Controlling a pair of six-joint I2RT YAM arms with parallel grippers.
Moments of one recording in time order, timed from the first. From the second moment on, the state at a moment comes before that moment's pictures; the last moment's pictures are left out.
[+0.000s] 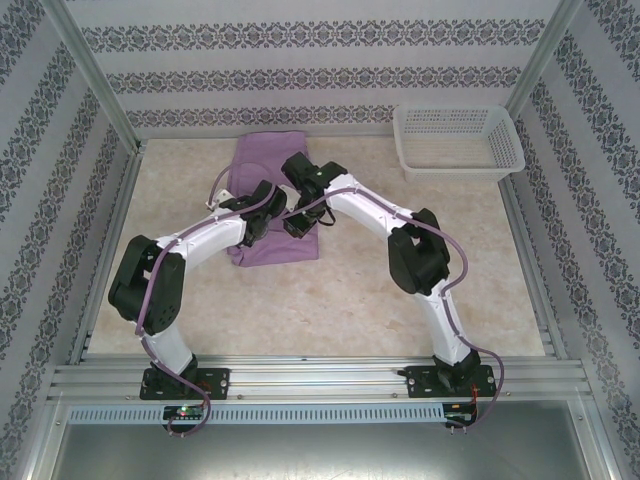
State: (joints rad) left arm -0.45 1.74 1.20 -0.67 -0.65 -1.33; right arm 0.67 2.23 1.99 -1.00 -0.30 -0.16
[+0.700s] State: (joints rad) left arm -0.32 1.57 1.12 -0.54 -0.14 -1.17; right arm 0.71 2.02 1.75 -0.83 -0.20 -0.13
